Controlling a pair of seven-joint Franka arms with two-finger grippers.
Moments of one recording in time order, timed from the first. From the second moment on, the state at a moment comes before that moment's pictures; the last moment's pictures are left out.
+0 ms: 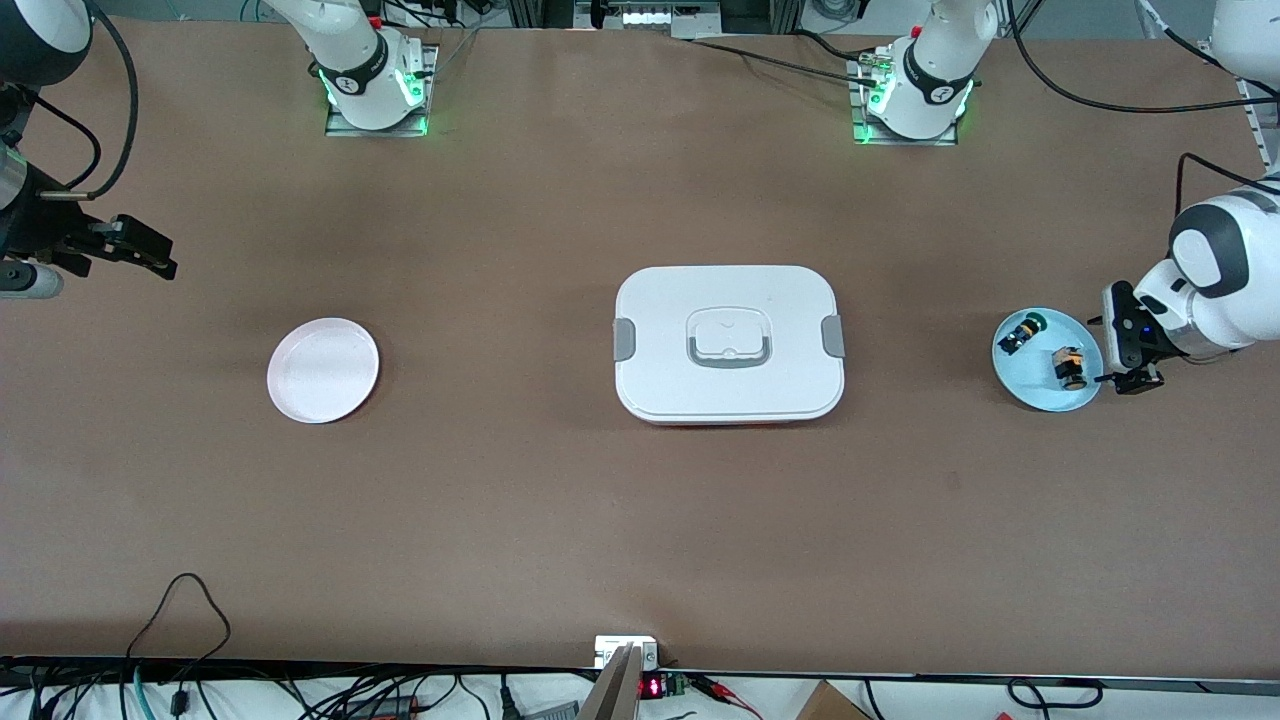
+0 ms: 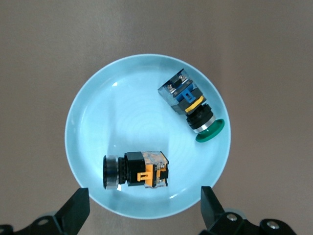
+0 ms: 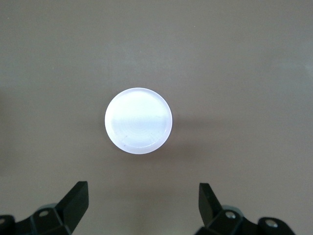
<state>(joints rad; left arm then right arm) 0.32 0.40 0.05 -2.04 -0.07 2.31 1.99 0.00 0.01 -0.04 -1.71 -0.05 1.72 -0.02</state>
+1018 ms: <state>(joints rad) 0.32 0.47 0.05 -2.05 -0.17 2.41 2.11 0.01 0.01 -0.03 -1.71 -0.05 1.70 -0.04</state>
